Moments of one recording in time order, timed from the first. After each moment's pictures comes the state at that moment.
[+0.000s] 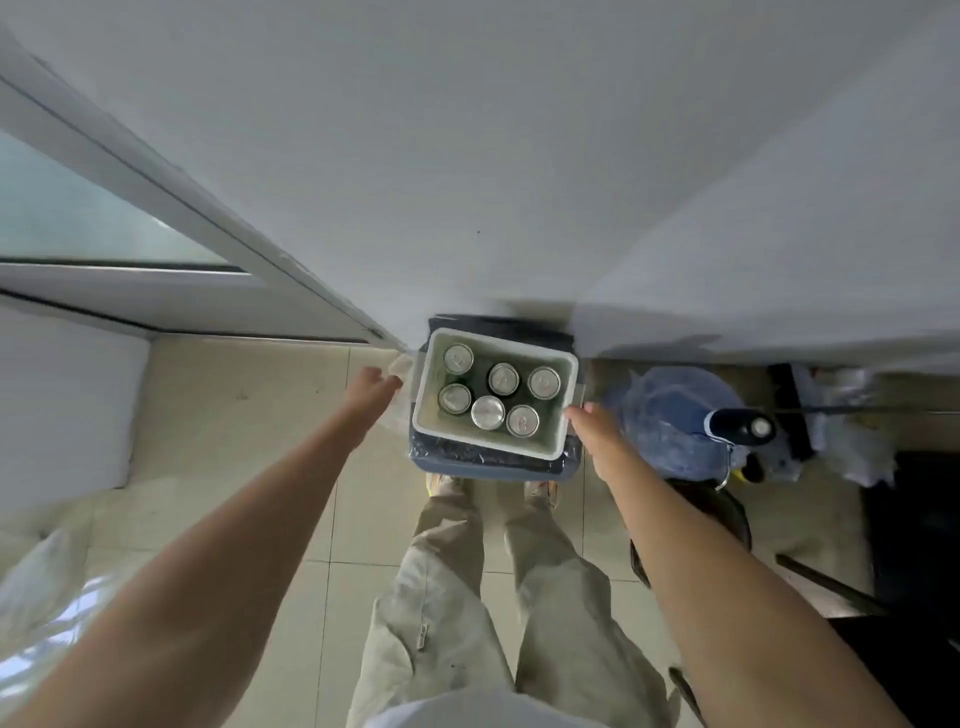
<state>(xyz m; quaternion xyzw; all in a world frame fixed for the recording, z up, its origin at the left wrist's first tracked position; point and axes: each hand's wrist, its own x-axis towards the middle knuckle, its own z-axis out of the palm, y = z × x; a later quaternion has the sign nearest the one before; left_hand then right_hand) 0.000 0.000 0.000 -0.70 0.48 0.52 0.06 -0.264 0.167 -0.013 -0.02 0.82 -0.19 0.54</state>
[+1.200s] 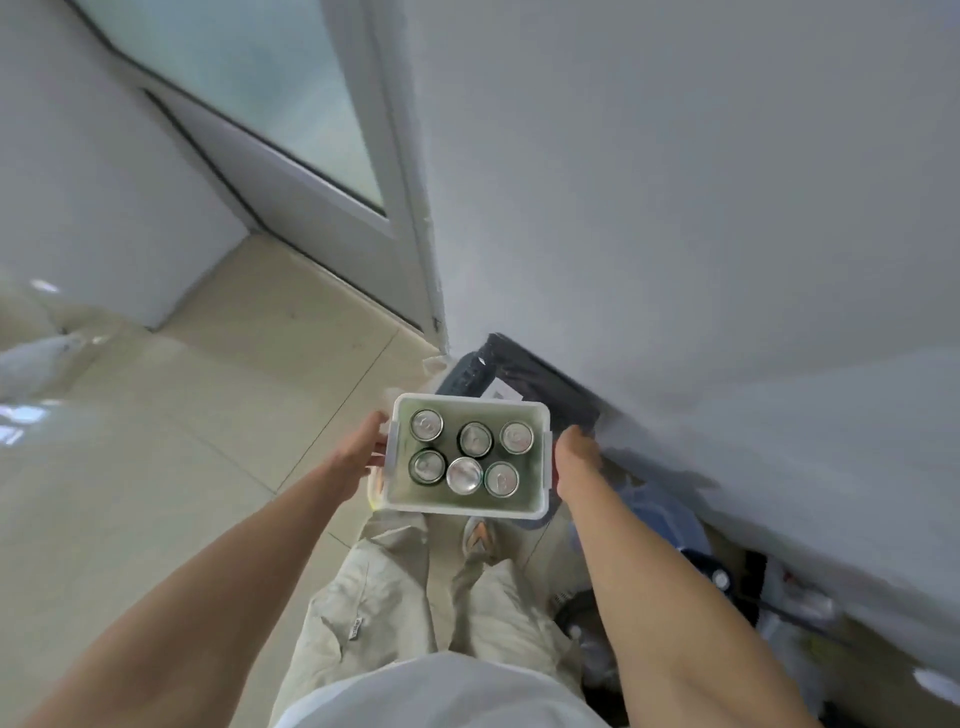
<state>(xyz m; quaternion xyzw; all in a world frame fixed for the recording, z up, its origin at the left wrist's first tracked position) 0.056 0.150 0.047 -0.75 0.17 0.63 -0.12 -0.228 0.127 0.054 -0.07 0.84 -0.16 0.51</state>
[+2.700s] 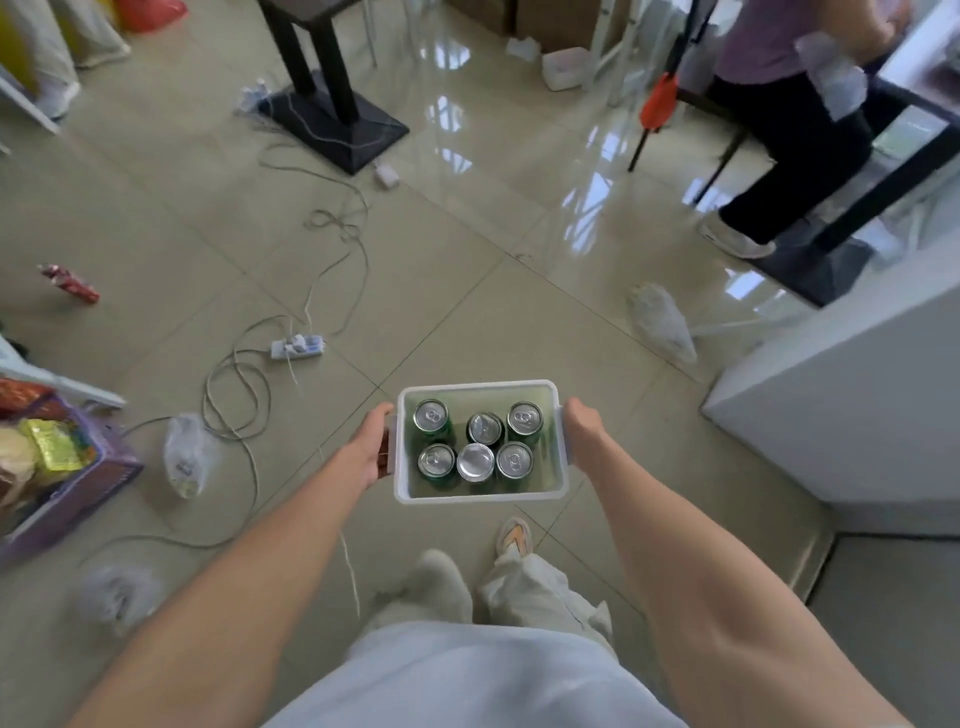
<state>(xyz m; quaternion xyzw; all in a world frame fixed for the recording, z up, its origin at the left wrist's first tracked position) 0.545 0.666 0.125 -0.55 -0.48 0.25 -0.63 0.621 0.394 0.133 -0.72 0.38 0.32 0.49</state>
